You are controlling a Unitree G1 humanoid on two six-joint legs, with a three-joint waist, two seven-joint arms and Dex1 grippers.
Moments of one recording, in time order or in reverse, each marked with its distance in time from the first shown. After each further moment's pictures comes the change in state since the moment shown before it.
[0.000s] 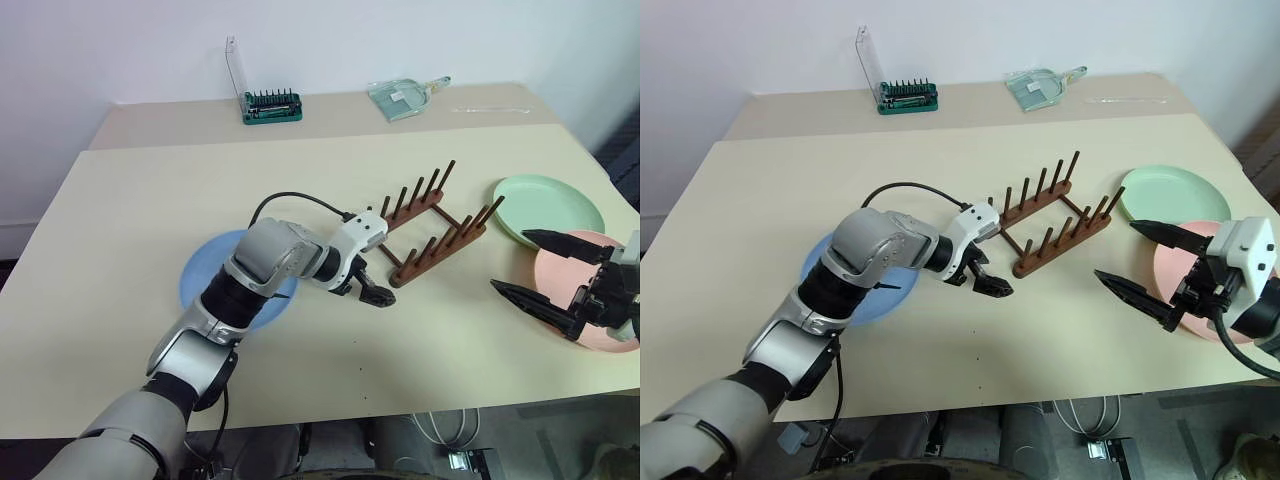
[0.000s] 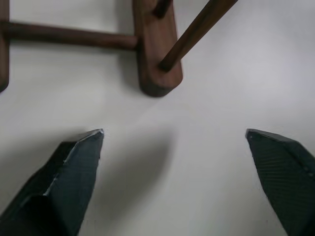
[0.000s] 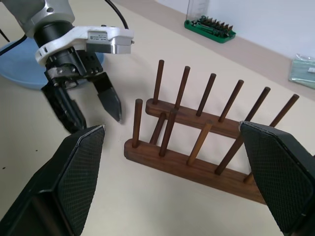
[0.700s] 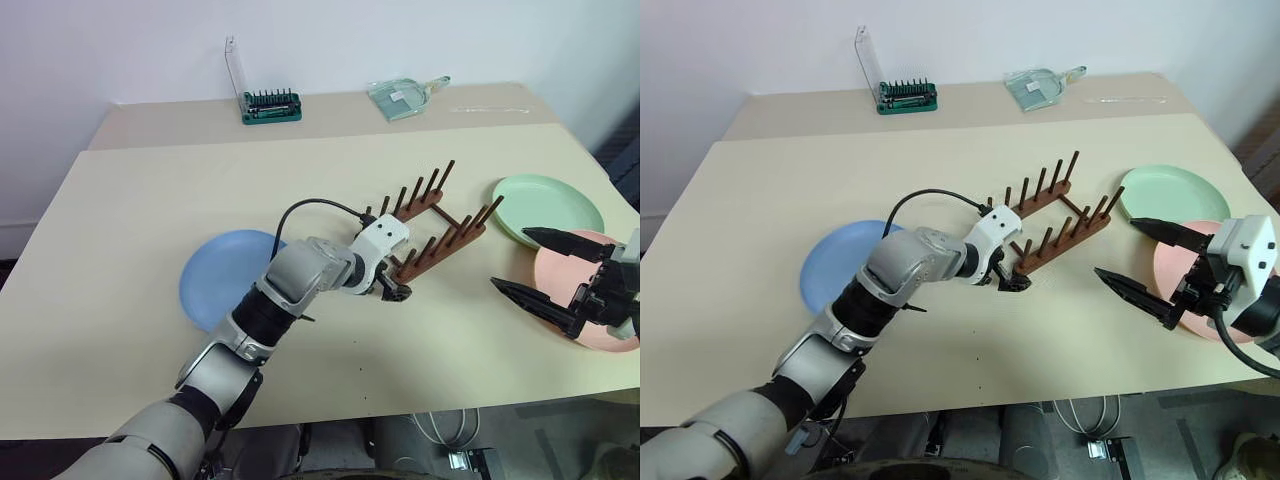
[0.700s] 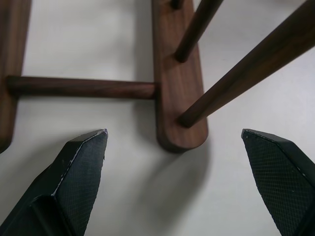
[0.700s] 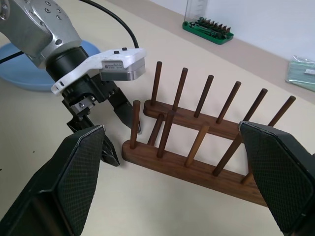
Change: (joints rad) left arm 0.054 -0.139 -0.039 0.089 0.119 -0.165 0.144; right arm 0.001 0.002 0.000 0.001 -0.003 0.000 -0.002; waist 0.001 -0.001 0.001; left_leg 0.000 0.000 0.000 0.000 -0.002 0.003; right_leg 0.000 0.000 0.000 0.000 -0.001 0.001
